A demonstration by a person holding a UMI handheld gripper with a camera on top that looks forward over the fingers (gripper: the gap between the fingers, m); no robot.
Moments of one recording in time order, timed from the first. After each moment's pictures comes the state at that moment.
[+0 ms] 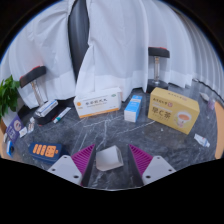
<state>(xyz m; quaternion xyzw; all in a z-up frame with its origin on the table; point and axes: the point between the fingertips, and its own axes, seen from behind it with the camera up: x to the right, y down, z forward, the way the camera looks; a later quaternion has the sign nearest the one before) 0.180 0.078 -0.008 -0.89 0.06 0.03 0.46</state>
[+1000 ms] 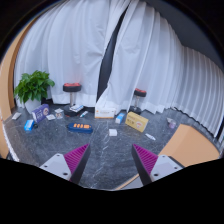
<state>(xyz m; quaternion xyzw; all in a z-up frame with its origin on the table) 0.114 -0.282 0.204 -0.84 0.01 -0.10 0.53</state>
